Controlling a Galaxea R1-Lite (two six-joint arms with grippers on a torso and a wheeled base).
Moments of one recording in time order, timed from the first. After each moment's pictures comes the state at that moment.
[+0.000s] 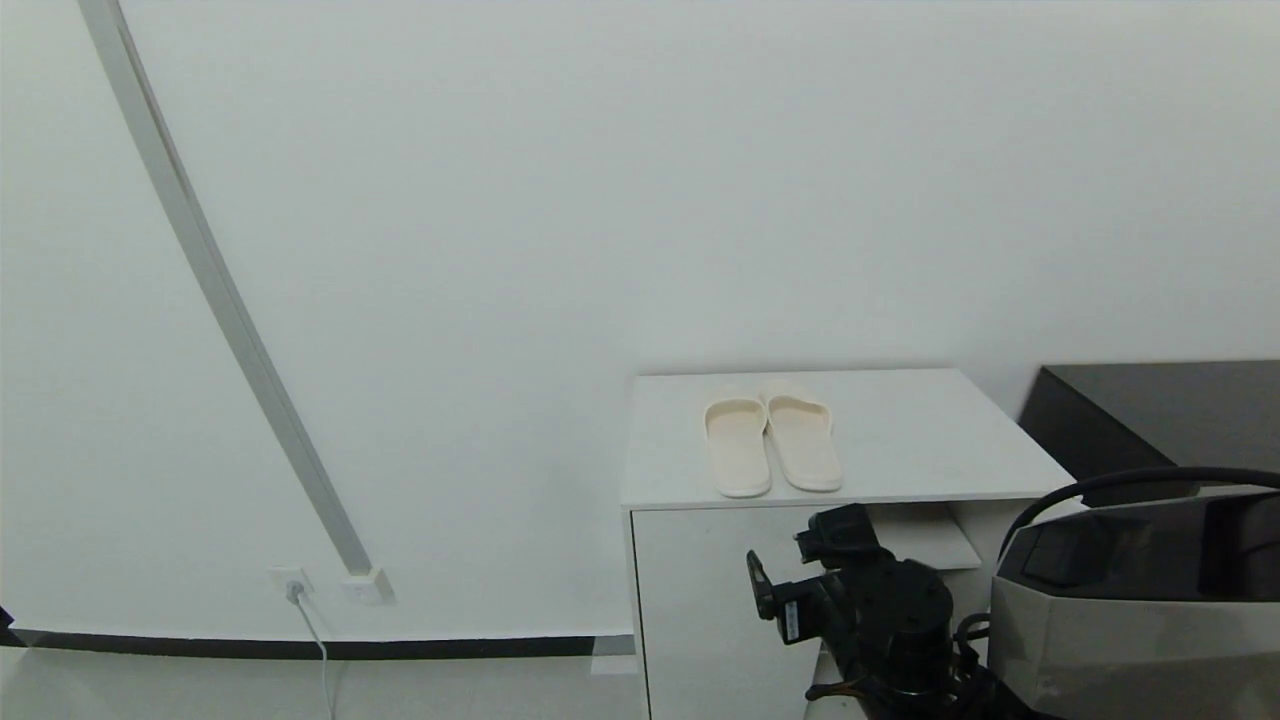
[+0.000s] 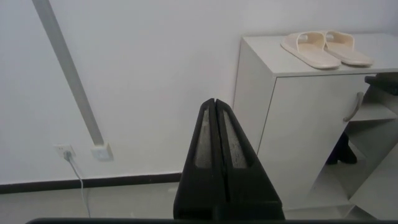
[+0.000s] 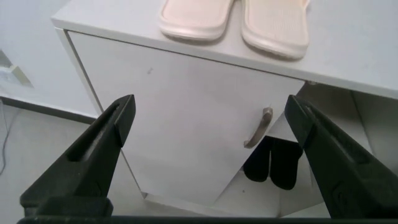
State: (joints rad) left arm 0.00 0.00 0.00 0.00 -0.01 0.00; right arm 0.81 2.27 -0.51 -1.57 -0.57 0.06
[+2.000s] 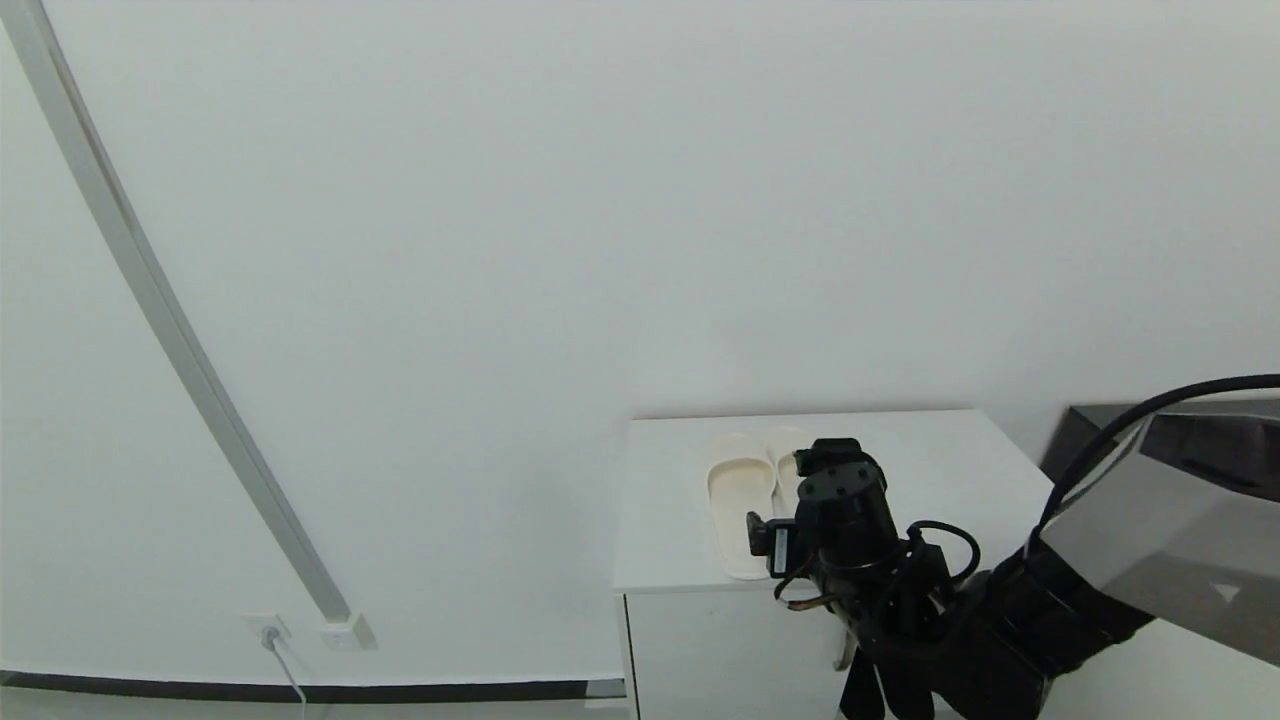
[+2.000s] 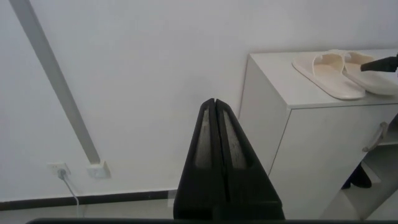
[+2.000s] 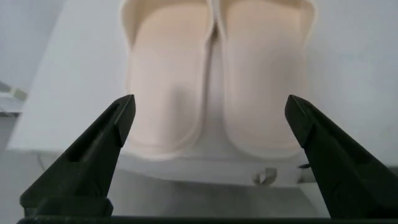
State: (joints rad) left arm 0.00 0.00 0.00 0.00 -0.01 0.00; right arm 0.74 2.13 -0.85 -0.83 -0.56 0.37
